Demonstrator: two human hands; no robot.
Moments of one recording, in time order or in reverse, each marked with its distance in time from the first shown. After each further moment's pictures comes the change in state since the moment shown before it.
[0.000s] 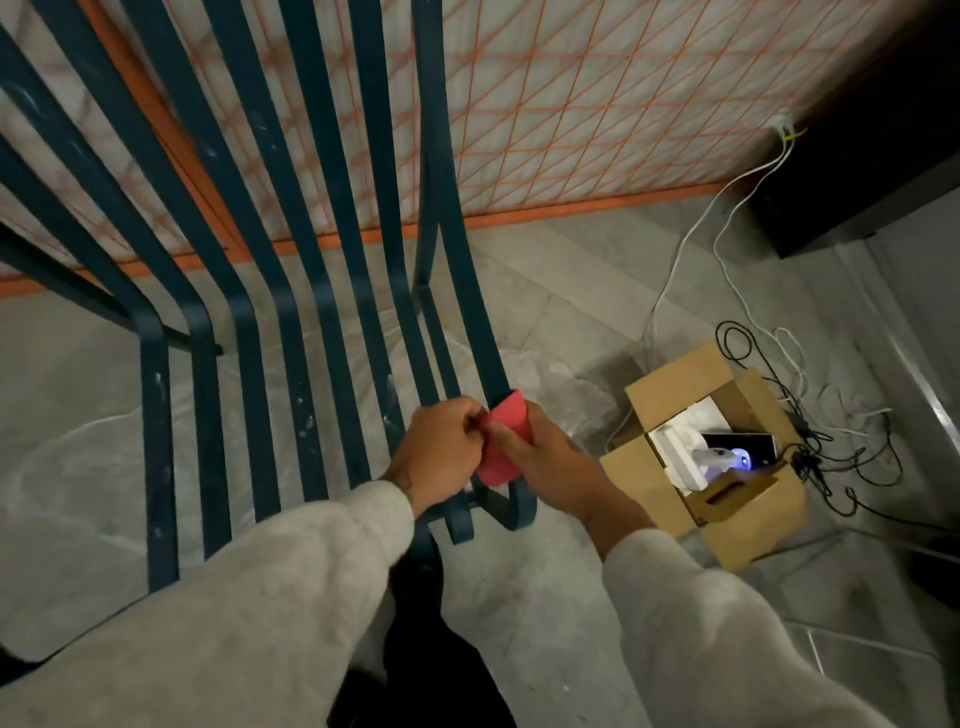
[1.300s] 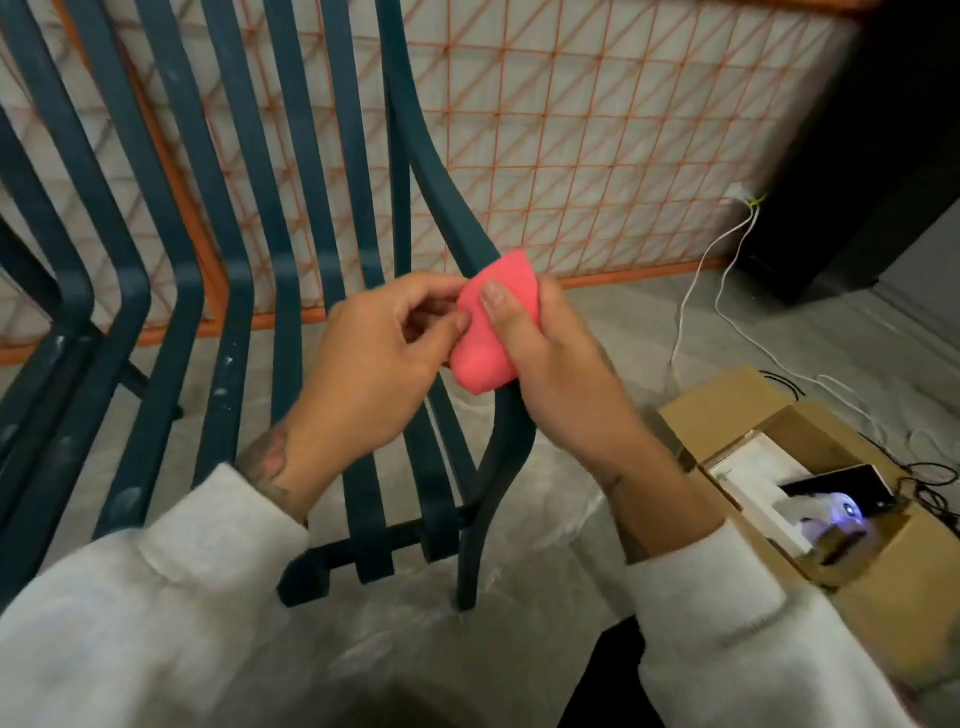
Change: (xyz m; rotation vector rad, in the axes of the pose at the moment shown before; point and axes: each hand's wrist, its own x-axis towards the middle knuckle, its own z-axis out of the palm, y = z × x) left_hand -0.020 -0.089 0.087 -0.062 0.510 0.719; right_hand 0.016 0.105 0.059 0.301 0.405 -0.785
